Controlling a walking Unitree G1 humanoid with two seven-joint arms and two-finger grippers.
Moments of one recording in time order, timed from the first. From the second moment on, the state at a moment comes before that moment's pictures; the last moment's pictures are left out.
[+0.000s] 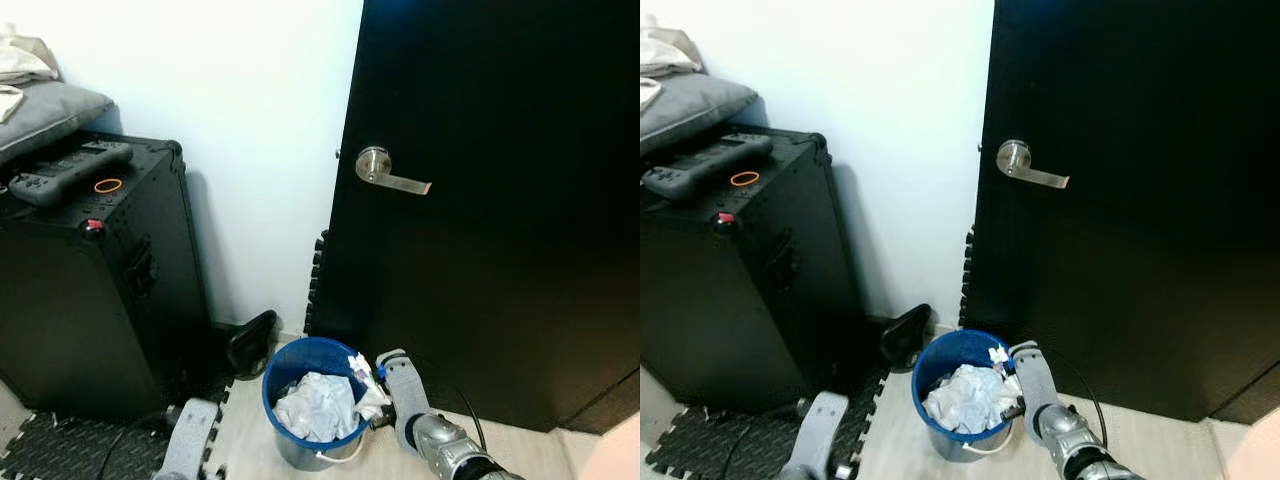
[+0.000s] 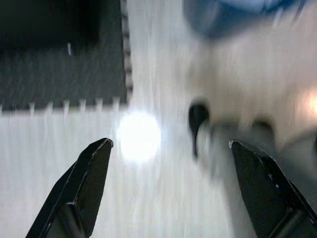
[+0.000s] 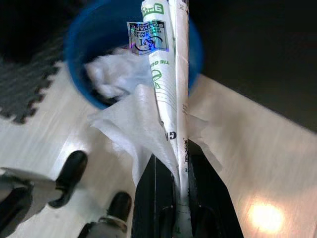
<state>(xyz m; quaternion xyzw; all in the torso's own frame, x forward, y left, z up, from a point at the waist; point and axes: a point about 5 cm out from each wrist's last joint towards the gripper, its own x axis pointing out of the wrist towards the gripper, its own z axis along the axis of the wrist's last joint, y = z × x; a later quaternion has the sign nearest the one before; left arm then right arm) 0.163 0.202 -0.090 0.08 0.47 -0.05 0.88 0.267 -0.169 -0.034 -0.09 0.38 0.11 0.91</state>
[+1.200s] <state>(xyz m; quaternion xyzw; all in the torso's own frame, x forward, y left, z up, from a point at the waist) 0.163 0.197 -0.091 0.09 0.48 -0.05 0.87 0.282 -0.150 -0.021 -0.18 0.35 0.20 0.90</state>
